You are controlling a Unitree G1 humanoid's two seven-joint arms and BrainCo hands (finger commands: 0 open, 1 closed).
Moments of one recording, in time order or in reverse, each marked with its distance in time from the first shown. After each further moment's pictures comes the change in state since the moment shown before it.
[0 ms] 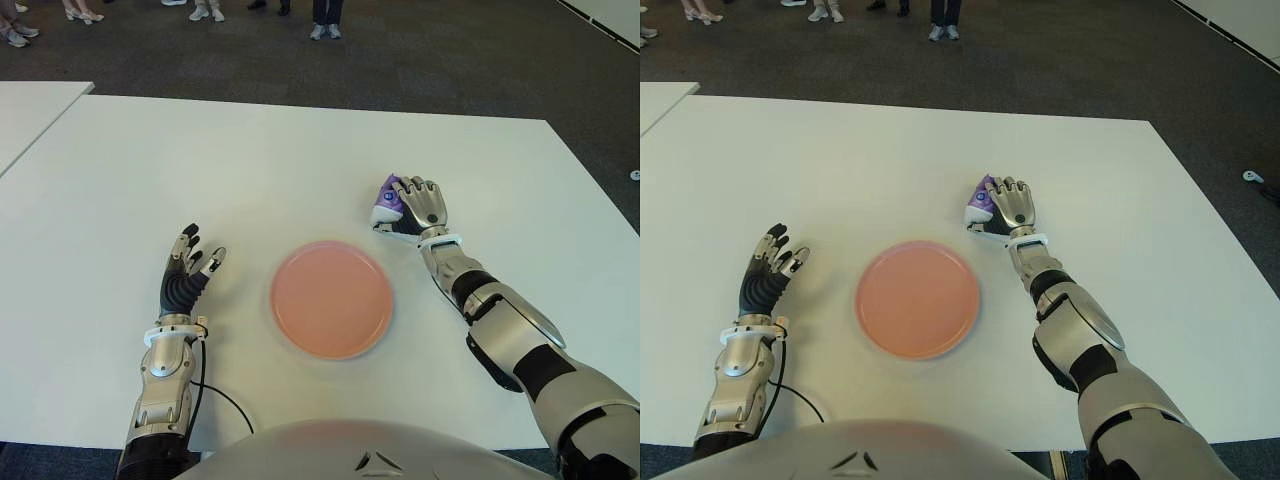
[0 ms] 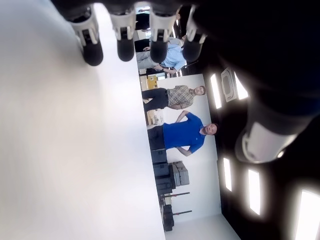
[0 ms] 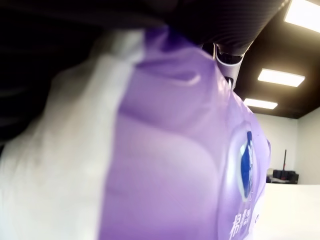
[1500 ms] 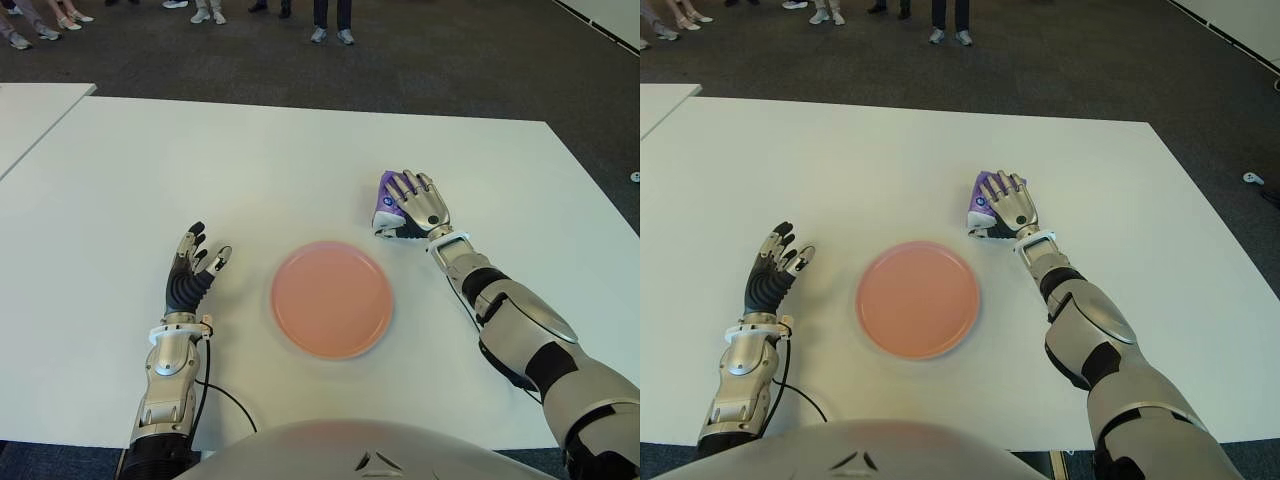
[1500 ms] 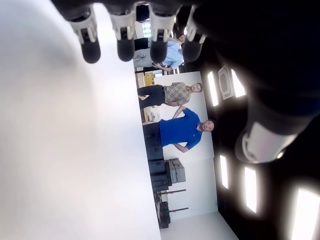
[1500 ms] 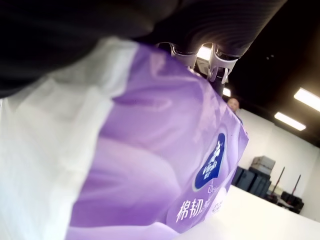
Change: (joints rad) left arm 0.002 -0.009 -0.025 -0.025 0.010 0.016 0.000; right arm -0.024 -0.082 0.233 -0.007 -0.132 0.097 0.042
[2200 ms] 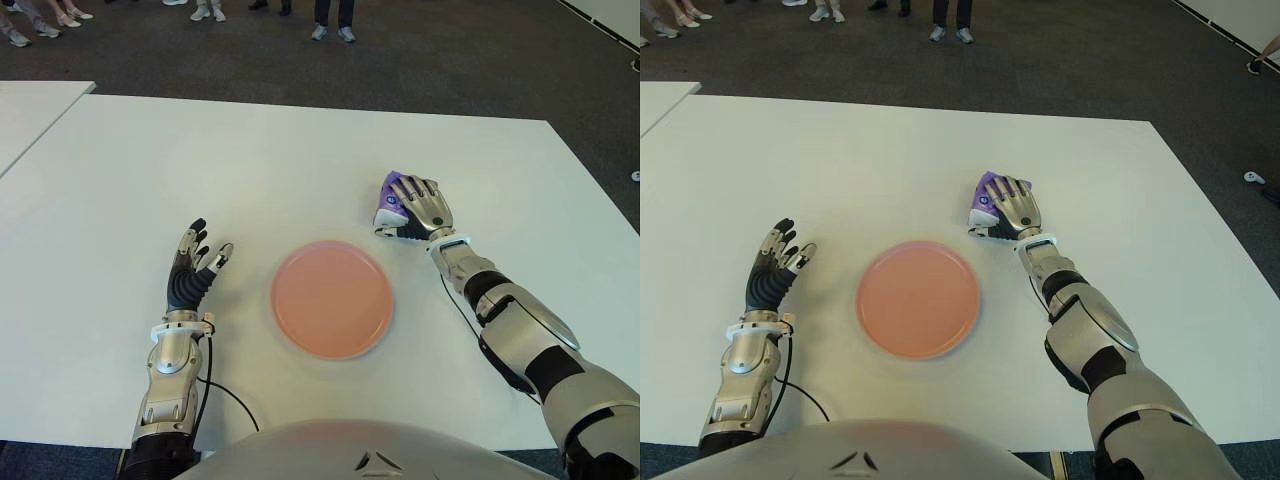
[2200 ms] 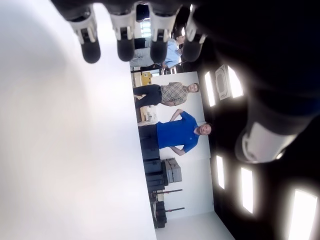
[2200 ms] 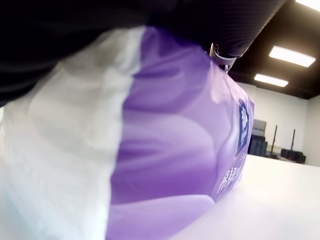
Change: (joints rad) left arm -0.001 -0.009 -0.005 -0.023 0.001 0.010 0.000; right arm 0.029 -0.001 -0.153 -0.011 0.086 -0.138 0.084
